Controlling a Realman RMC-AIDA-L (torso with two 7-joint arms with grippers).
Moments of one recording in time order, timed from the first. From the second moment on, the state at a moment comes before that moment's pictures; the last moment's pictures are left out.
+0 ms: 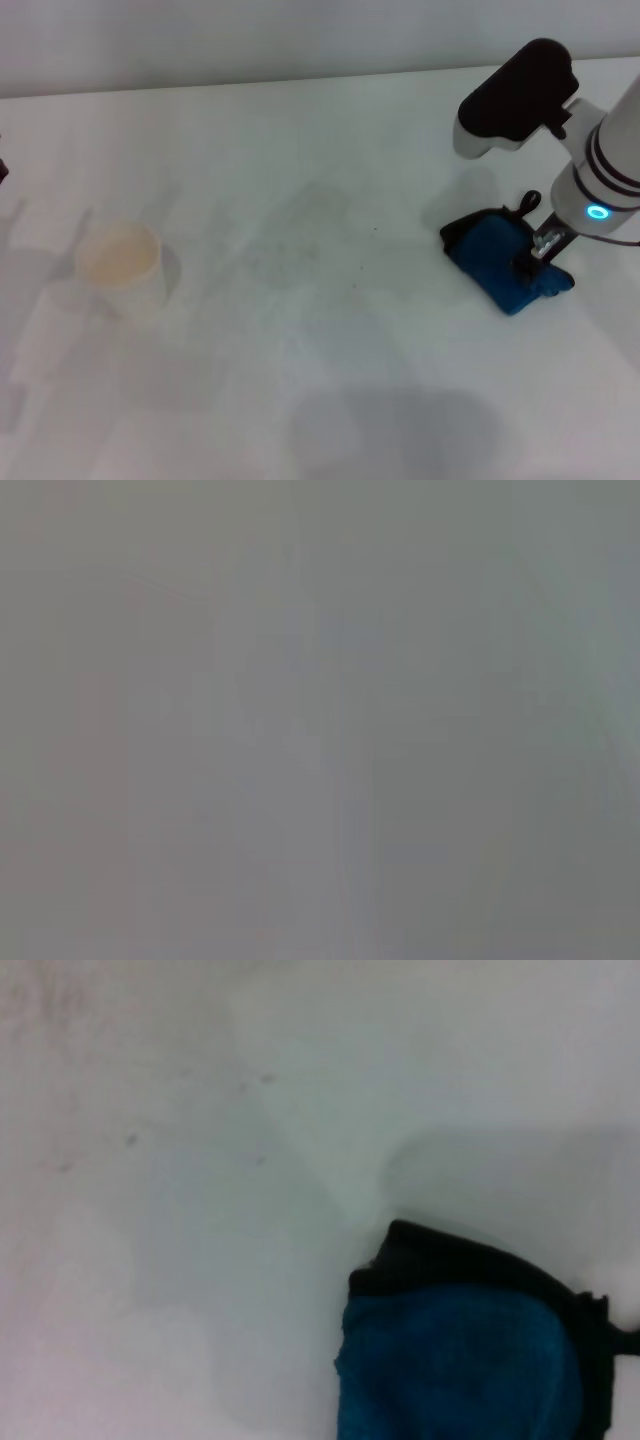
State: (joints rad) left arm -0.37 -2.07 2.83 0.02 -1.22 1.59 -0.04; right arm 0.55 2.02 -1.67 -1.27 0.31 1.47 -0.24
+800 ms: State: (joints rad) left arm -0.37 -2.07 2.83 0.02 -1.22 1.59 -0.04; right arm 0.54 2.01 -1.61 -1.36 0.31 1.47 -0.26
